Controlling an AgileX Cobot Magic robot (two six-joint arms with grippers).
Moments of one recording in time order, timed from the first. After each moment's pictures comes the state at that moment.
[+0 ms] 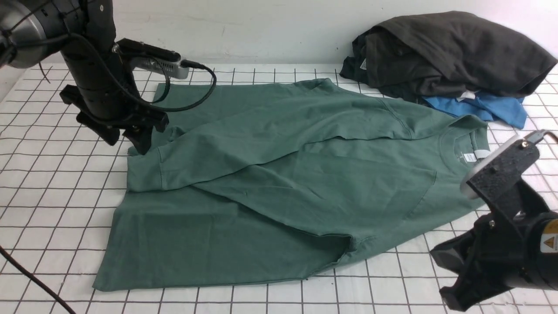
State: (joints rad) right arm 0.44 1.14 -0.63 0.21 0.59 -0.40; left arm -0.13 1.95 -1.69 0.00 1.21 0.18
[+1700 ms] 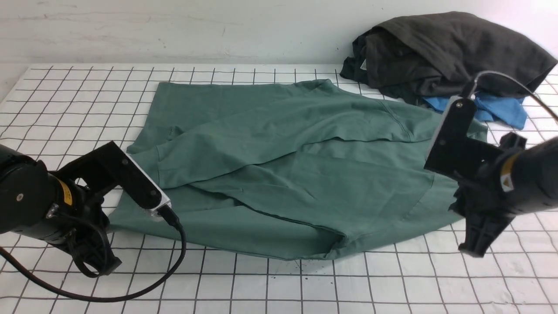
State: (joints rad) right arm 0.39 1.47 -0.92 -0.40 0.71 -0.46; left arm -0.22 1.34 -0.77 0.20 0.63 0.35
